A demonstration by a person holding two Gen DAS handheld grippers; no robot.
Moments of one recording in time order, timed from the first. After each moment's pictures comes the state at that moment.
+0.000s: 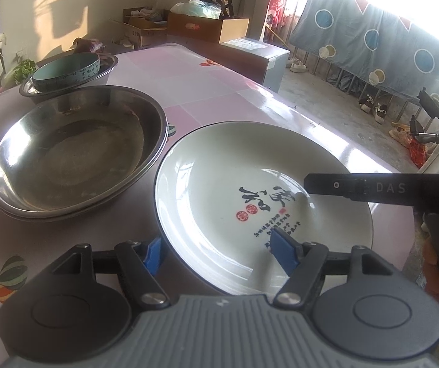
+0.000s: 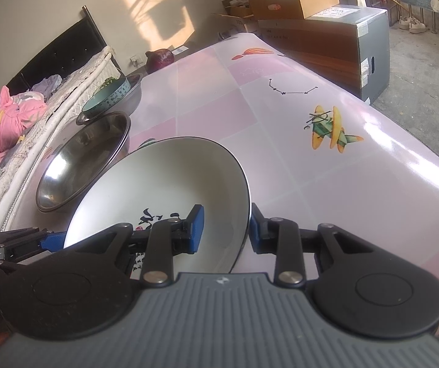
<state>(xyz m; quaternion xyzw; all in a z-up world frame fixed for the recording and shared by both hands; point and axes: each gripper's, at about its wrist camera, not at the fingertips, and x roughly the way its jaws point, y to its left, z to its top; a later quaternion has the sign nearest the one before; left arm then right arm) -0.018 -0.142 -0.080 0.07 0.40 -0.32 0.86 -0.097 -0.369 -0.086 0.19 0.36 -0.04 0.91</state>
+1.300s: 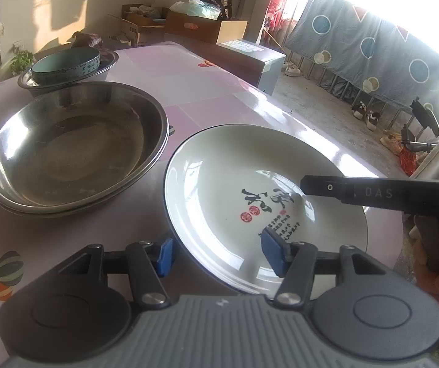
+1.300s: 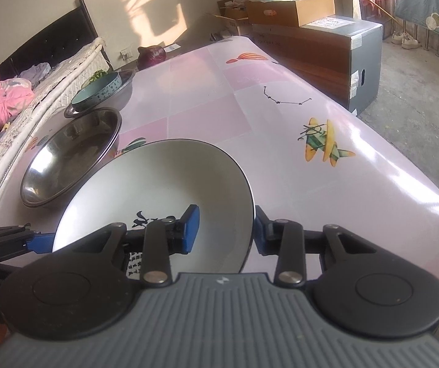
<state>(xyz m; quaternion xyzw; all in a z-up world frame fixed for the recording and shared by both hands) -0.006 -0.129 -0.081 0.04 0.41 -0.33 0.85 -0.095 -0.365 -0.079 0.15 0.37 -0.06 0.92</state>
